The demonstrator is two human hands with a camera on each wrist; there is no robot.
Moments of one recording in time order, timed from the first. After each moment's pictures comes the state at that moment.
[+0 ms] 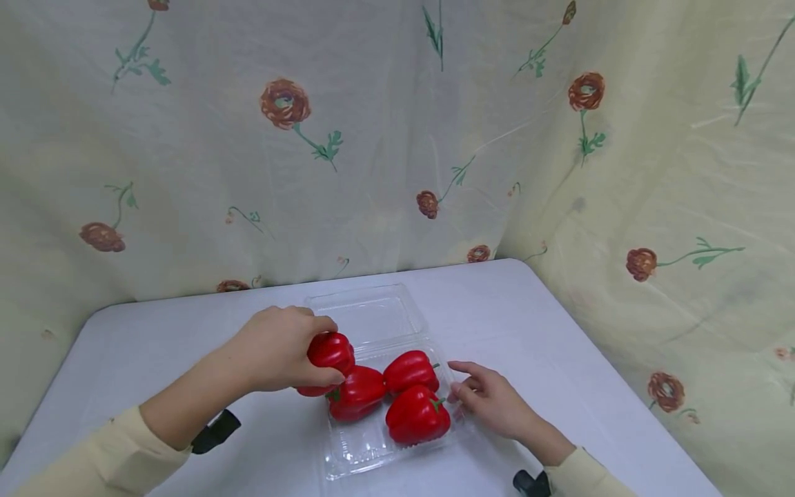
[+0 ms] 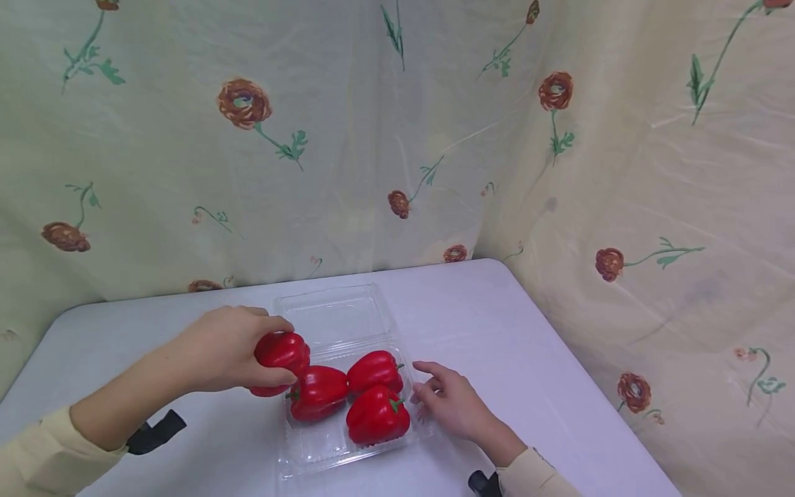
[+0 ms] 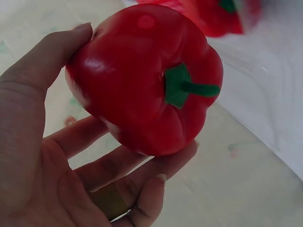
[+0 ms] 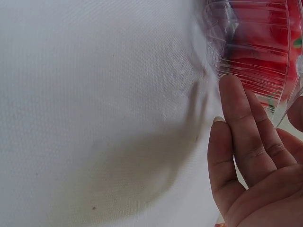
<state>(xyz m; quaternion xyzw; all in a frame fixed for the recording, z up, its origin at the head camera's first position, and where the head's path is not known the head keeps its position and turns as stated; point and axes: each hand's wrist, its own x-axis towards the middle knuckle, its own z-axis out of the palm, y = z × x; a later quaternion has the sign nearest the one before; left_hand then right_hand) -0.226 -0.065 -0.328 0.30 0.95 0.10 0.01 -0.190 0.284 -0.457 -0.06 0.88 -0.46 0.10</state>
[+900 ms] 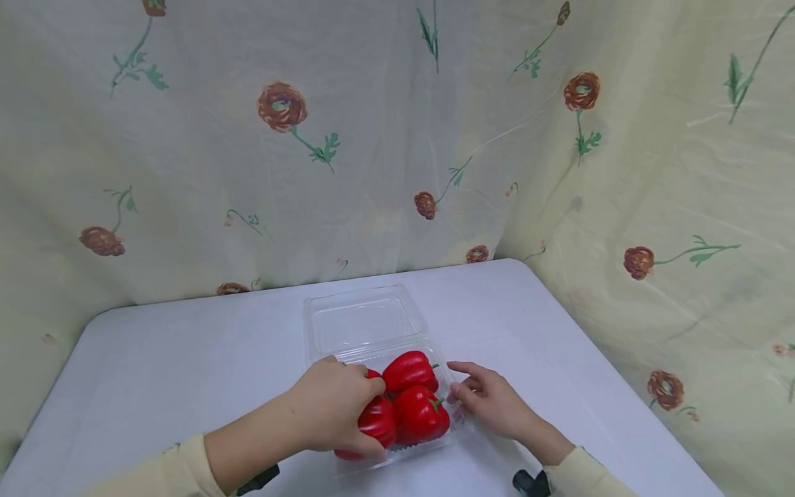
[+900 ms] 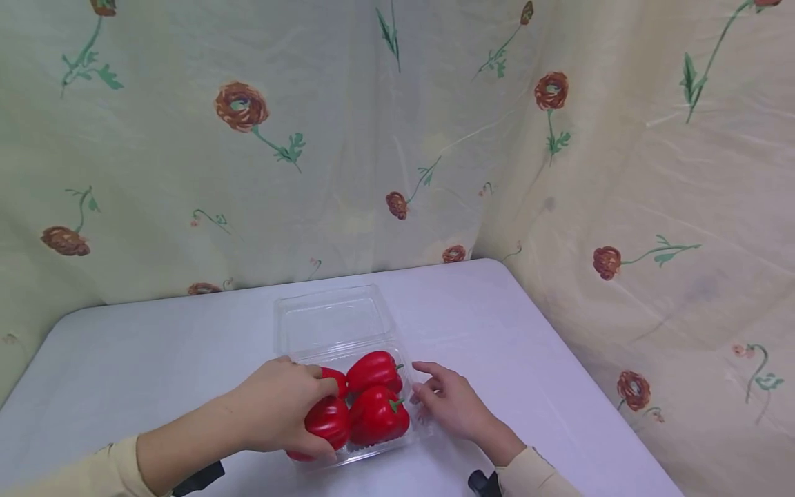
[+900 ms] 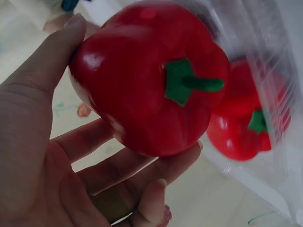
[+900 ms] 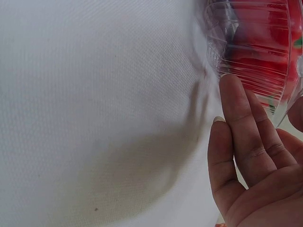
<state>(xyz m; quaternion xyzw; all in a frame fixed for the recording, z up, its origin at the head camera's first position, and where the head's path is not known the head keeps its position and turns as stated) -0.189 -0.005 -0.366 0.41 0.91 0.02 0.05 -0.190 0.287 -0.459 -0.06 0.88 -0.45 0.10</state>
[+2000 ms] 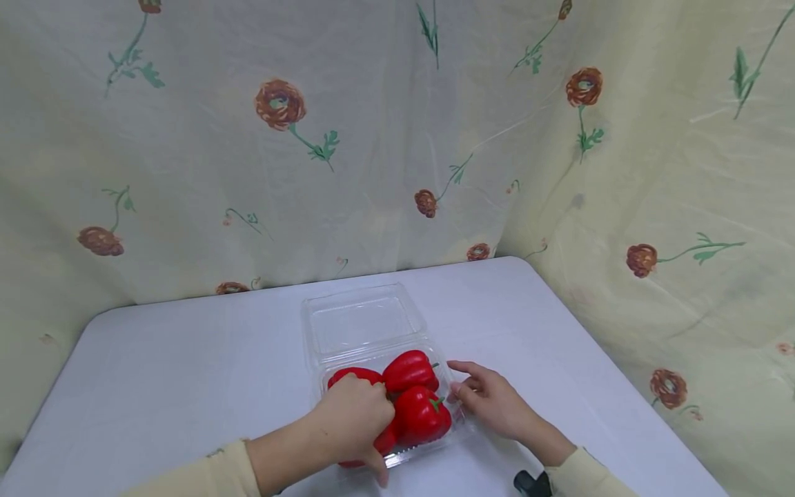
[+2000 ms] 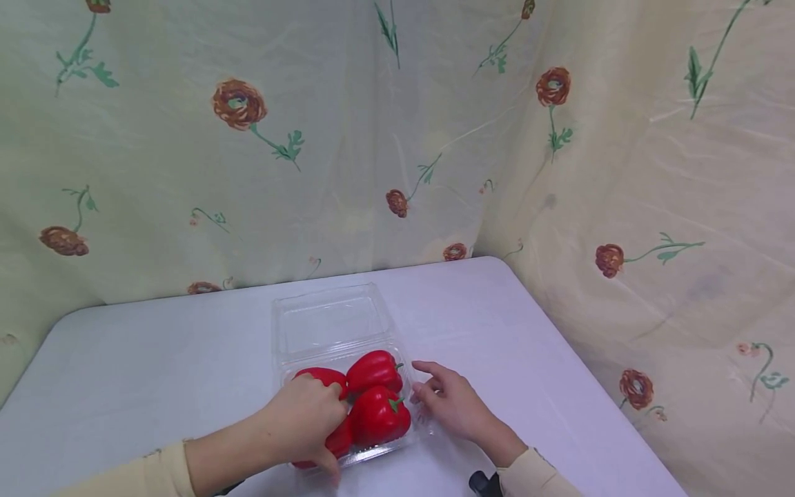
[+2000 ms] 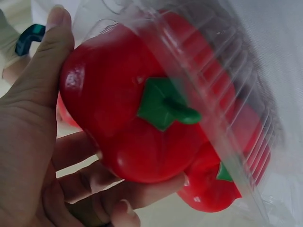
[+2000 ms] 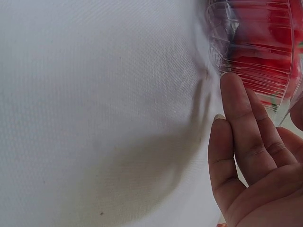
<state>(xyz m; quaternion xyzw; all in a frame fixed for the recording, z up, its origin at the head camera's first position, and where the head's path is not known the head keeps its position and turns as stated) -0.187 0.020 -0.407 0.45 0.89 -0.07 0.00 -0.189 0.287 -0.459 -0.06 0.88 -0.45 0.10</state>
